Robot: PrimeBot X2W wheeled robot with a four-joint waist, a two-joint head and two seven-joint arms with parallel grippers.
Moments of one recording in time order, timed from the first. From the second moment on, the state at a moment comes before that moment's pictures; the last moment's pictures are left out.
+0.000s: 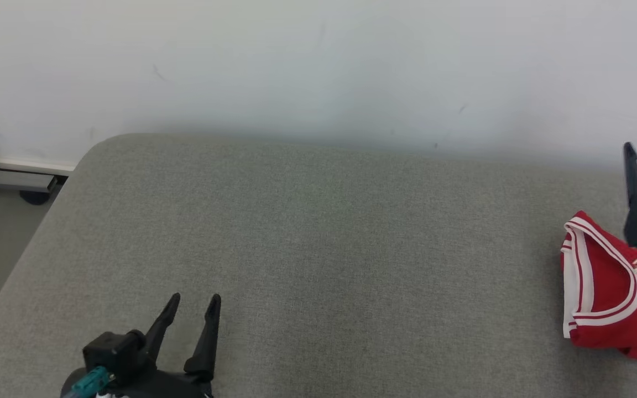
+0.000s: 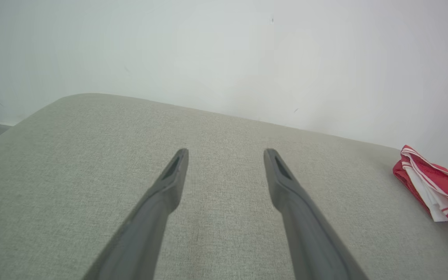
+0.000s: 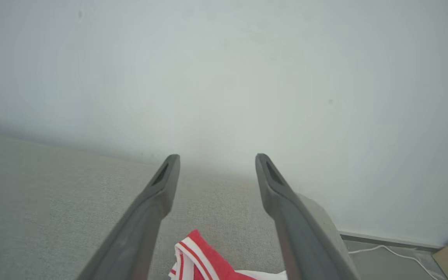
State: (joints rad) left arm -0.07 0.16 -0.35 0.13 -0.36 0.00 -0.08; right arm -0.60 -0.44 0.01 0.61 0.21 0.02 0.17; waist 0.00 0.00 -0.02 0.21
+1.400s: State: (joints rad) left arm 0.02 0.15 -0.24 0.16 -0.47 0.05 -0.12; right arm 0.00 -0.12 0.03 0.25 0.34 -0.02 -0.12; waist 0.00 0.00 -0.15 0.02
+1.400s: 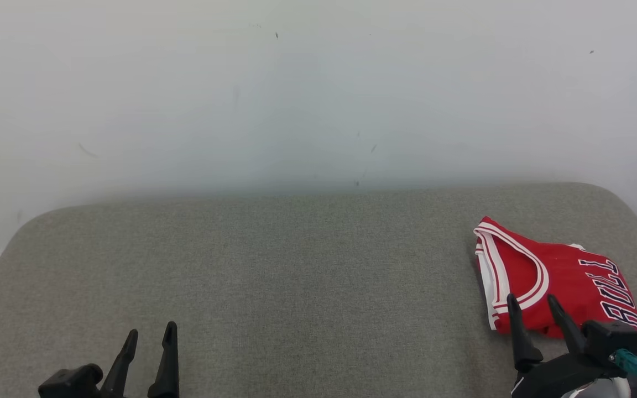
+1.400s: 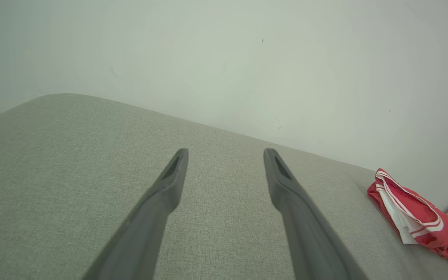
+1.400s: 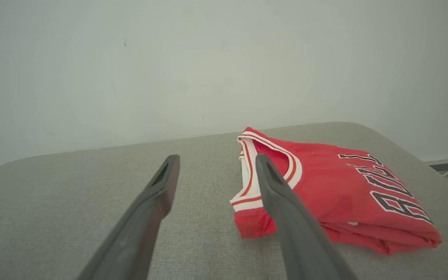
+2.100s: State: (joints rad) left arm 0.07 0.13 -0.25 0.24 -0.48 0.05 -0.10; right arm 0.07 -0.10 0.04 0.29 0.35 -0.03 -0.11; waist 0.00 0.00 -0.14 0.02
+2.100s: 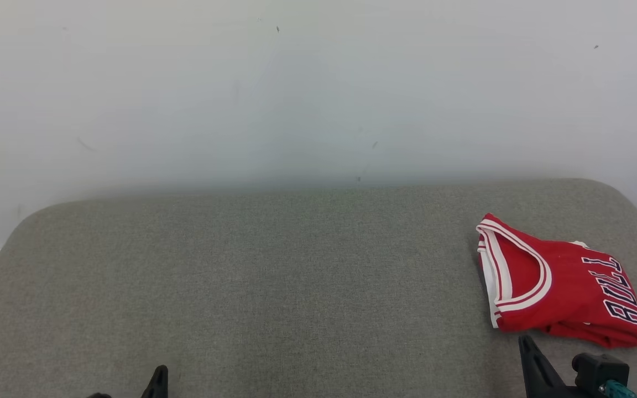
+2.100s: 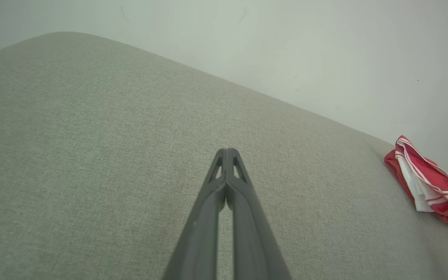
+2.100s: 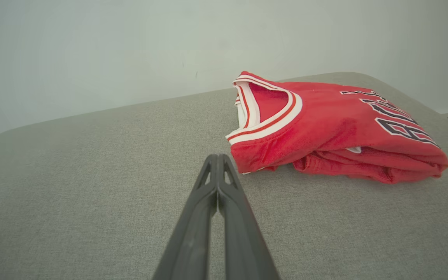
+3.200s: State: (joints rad) left arm 0.03 0.10 -0.13 0.27 -0.88 -0.01 -0.02; right arm 0.03 -0.08 -0.03 0.31 0.80 0.02 -0.03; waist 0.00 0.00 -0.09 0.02
